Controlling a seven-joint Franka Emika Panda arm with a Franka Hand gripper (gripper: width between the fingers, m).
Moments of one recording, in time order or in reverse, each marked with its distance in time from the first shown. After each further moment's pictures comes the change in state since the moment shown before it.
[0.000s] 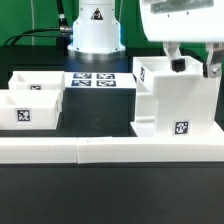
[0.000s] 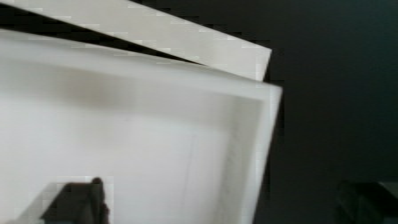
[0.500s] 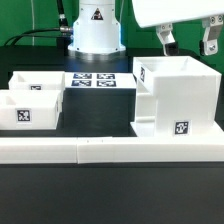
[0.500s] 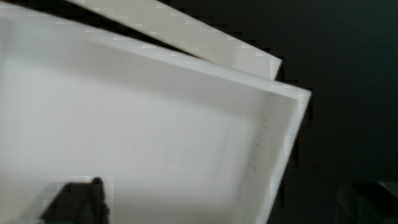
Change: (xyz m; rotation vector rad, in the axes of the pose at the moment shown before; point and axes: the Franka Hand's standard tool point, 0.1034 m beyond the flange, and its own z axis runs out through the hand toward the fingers) arm -0.005 0.014 -0.018 0.034 0.005 -0.088
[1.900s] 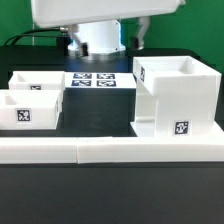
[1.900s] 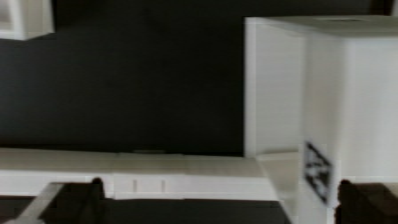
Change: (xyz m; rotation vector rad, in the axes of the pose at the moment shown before) arm 0.096 0.078 -0.020 -0.144 -0.080 -1.223
